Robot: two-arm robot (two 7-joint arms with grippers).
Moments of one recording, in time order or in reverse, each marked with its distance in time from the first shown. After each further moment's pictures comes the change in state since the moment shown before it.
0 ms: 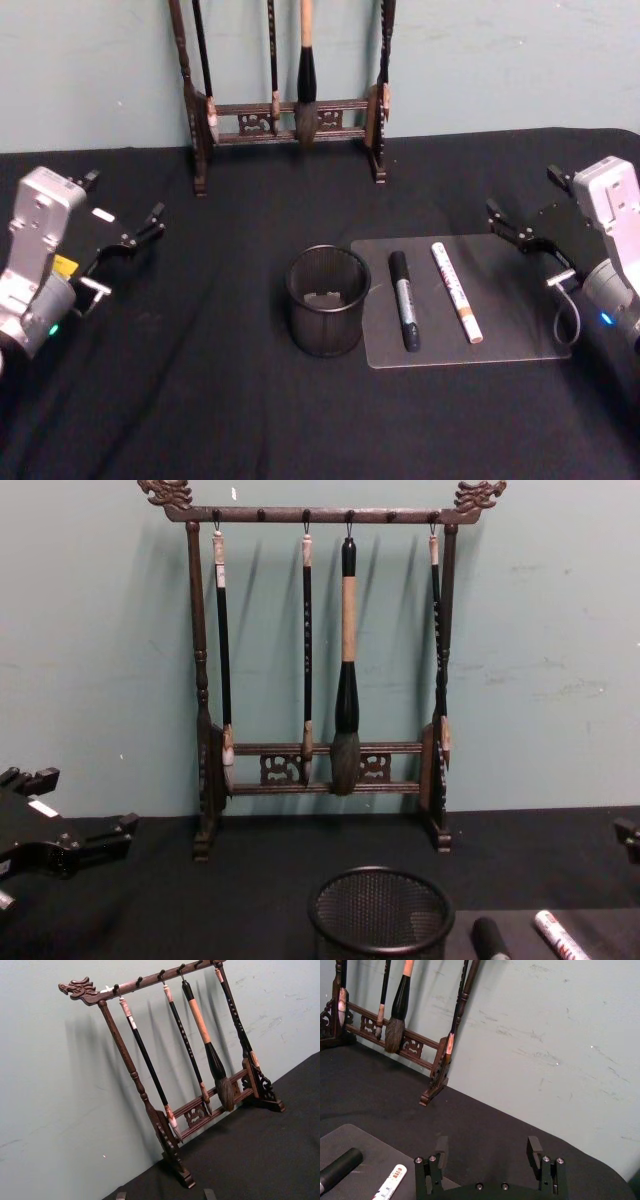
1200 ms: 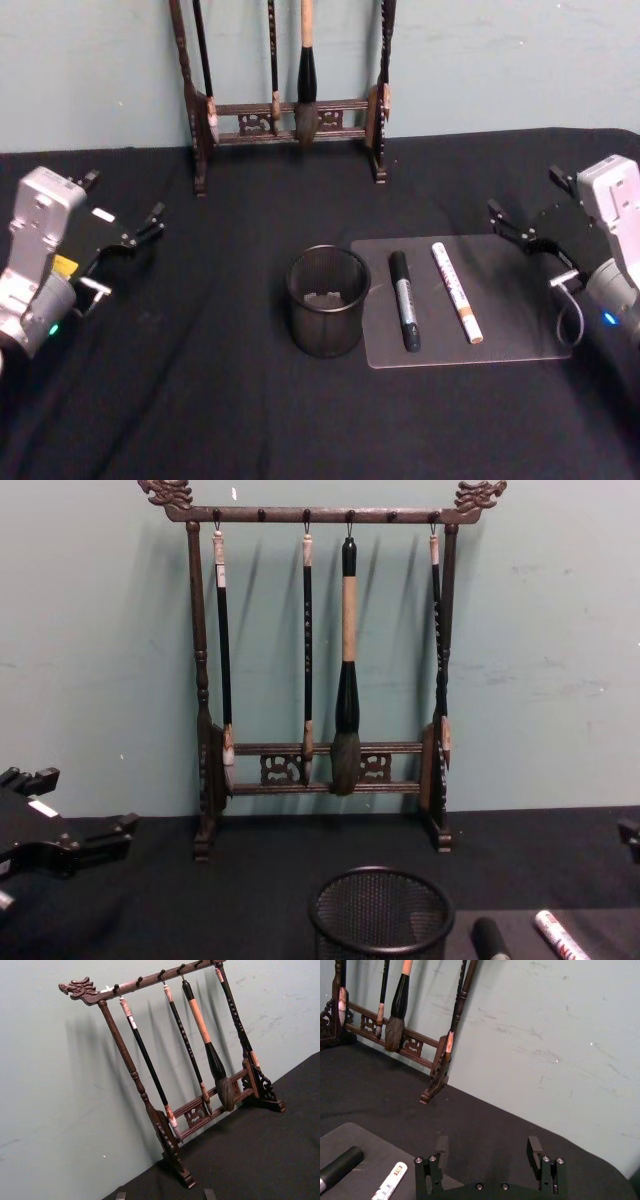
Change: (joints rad) left arm 0.000 0.000 0.000 0.000 0.000 0.000 0.000; right arm -0.011 0.002 0.017 -0.014 0.008 0.018 0.014
